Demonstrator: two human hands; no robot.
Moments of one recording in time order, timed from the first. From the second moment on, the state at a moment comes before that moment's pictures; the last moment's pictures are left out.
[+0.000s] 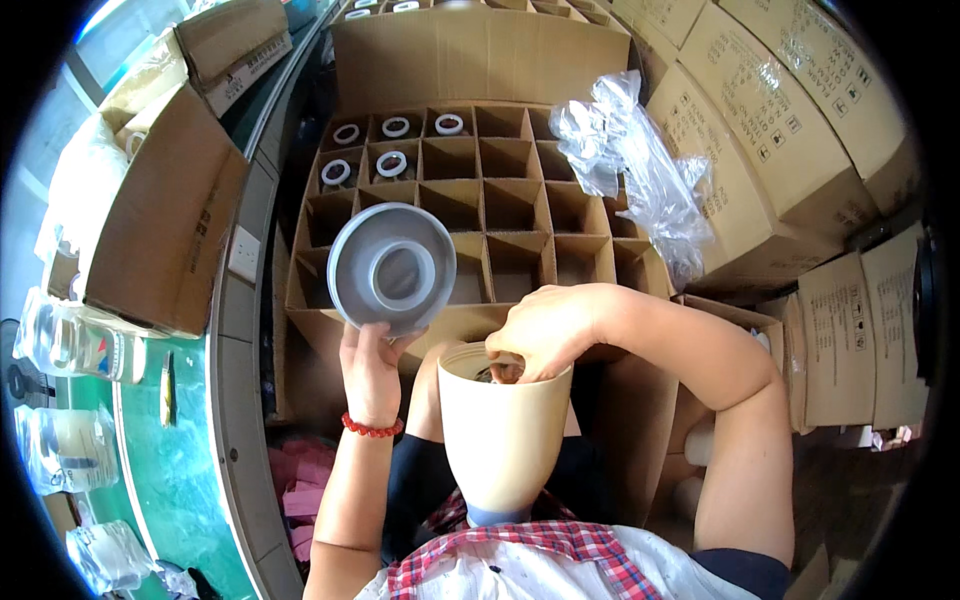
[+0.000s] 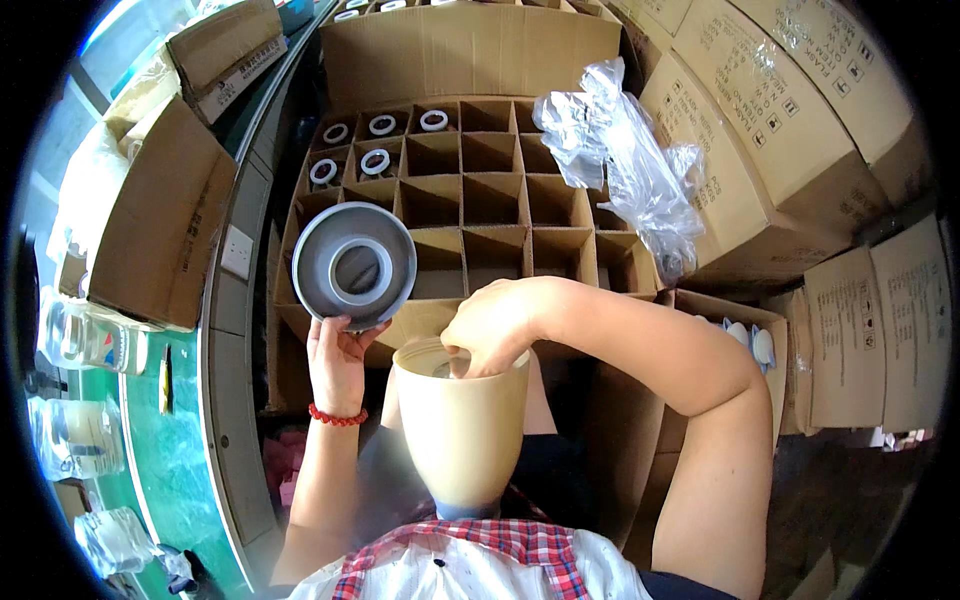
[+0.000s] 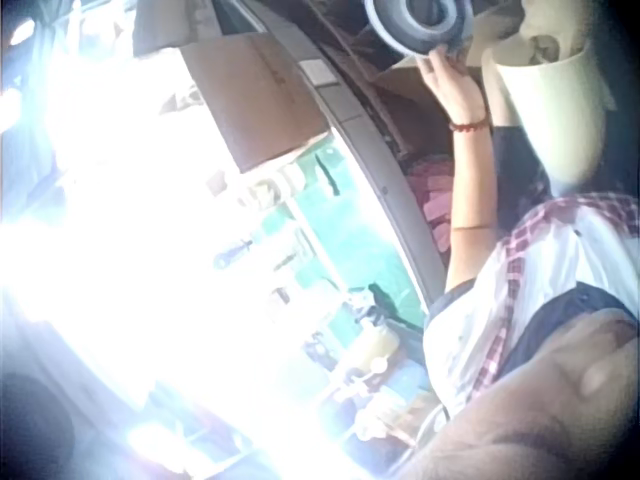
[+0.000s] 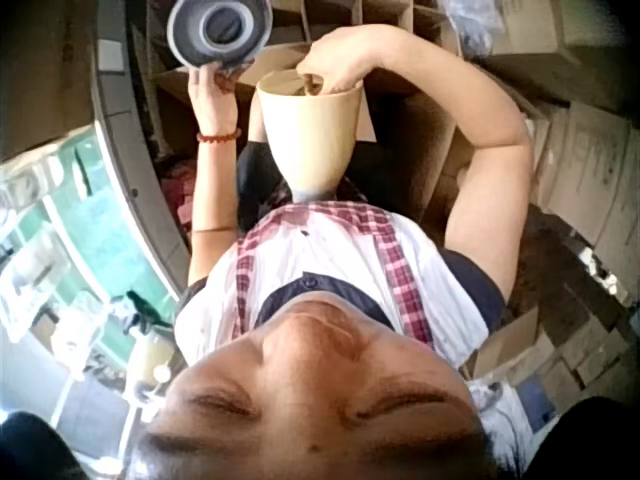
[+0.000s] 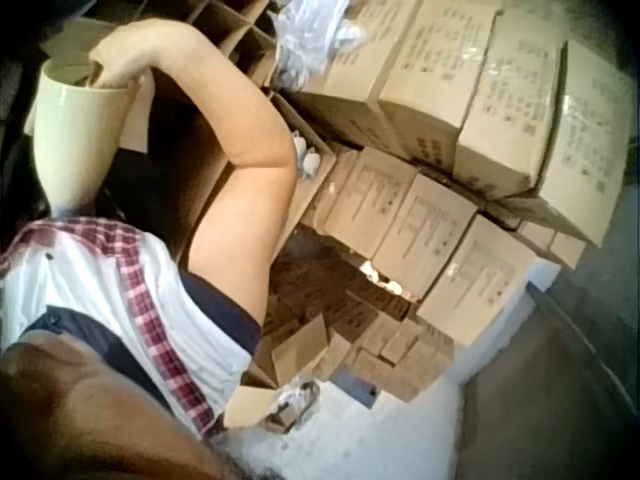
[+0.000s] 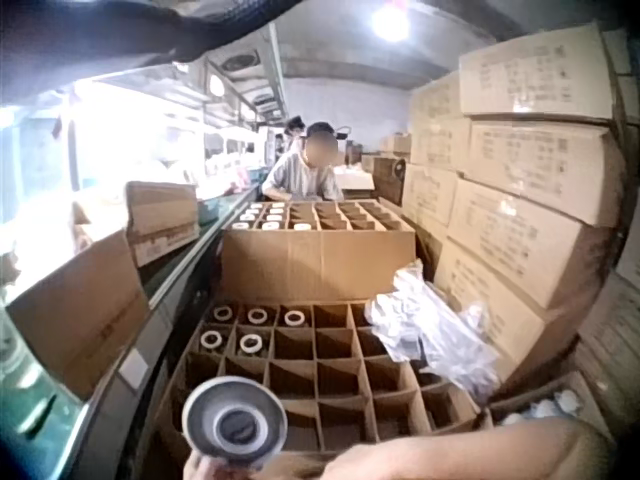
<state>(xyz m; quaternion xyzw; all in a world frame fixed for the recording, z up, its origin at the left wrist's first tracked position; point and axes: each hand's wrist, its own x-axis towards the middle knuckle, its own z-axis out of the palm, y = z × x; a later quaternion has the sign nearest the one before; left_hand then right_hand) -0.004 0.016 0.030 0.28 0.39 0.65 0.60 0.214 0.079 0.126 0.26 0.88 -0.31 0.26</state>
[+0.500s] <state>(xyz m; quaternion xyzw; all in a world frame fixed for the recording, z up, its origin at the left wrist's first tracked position) -0.010 0.004 0.040 0.26 0.36 0.67 0.60 0.229 0.079 0.105 0.16 0.85 -0.46 0.22</state>
